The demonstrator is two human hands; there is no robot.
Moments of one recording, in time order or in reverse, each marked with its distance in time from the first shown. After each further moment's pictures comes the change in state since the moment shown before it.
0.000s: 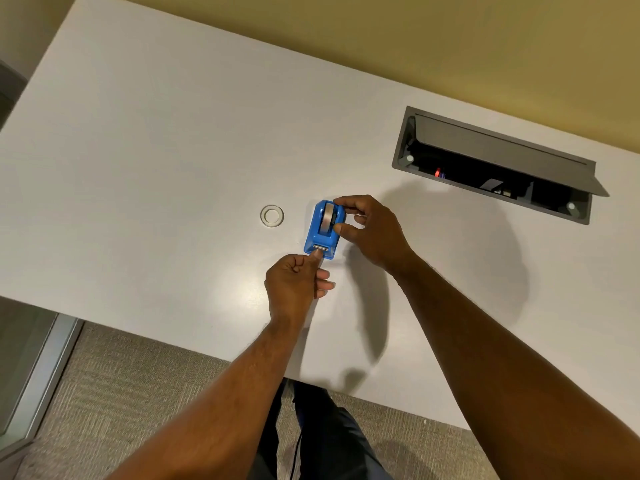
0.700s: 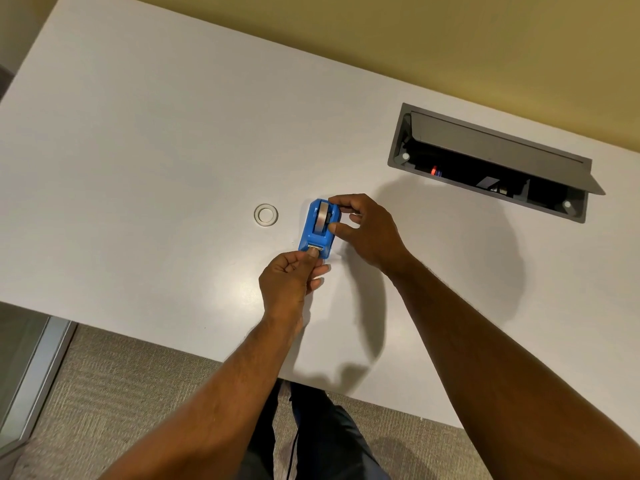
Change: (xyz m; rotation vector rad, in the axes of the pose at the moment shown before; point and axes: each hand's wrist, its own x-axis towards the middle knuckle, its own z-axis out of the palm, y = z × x) left_hand -0.007 0.011 0.003 -0.208 0.004 -0.080; right_hand 0.003 0.003 0.002 -0.015 -0.005 0.010
